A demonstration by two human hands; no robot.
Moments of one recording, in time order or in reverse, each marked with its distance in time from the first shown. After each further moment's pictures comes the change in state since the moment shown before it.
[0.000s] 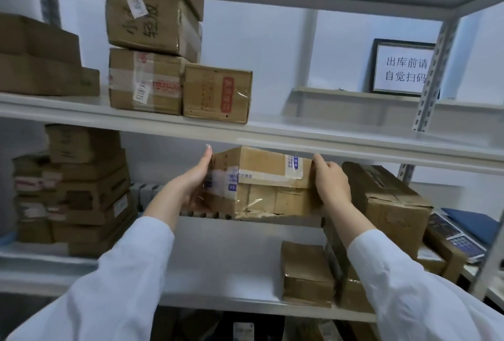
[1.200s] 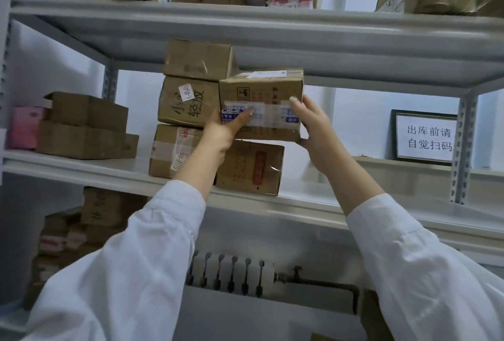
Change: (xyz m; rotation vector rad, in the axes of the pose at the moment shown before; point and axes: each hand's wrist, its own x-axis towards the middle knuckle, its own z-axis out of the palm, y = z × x) left_hand -0.044 0.174 -0.037 -0.303 0.242 1.033; right_hand 0.006 -0.227 0.004 0.521 -0.424 -0.668
